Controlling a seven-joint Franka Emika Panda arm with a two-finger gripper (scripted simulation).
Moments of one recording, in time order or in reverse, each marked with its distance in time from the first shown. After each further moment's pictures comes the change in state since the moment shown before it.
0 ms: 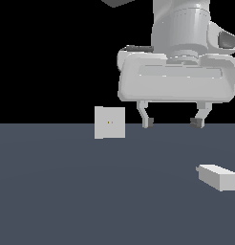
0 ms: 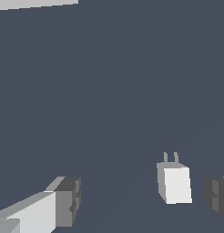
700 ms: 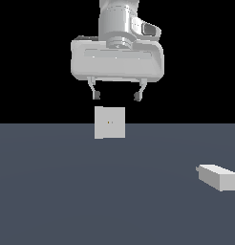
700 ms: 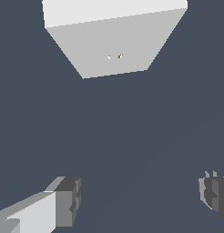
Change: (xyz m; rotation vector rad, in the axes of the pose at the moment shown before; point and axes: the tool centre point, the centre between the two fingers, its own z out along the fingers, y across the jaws) arm 0.068 -0.097 -0.053 0.010 -0.067 0.042
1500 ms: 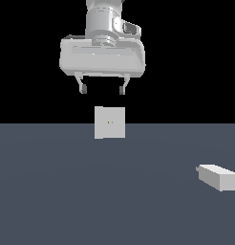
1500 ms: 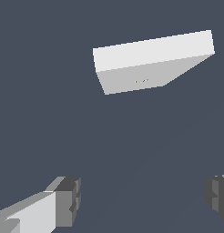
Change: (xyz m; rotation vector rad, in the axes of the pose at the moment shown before) arm 0.025 -0.034 -0.019 0.003 -0.025 0.017
